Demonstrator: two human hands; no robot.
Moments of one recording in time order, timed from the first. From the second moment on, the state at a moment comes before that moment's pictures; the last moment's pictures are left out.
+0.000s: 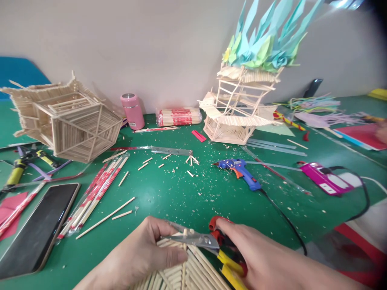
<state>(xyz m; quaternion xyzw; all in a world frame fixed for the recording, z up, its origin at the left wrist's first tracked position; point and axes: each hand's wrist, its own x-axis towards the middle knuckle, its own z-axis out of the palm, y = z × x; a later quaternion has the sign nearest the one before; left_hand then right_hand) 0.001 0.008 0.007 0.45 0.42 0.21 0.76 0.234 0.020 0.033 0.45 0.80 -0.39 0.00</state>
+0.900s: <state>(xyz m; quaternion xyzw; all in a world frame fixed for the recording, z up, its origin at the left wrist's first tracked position) 0.004 0.006 0.007 0.45 0.42 0.21 0.76 0.241 0.016 0.013 0.44 0.84 -0.33 0.00</state>
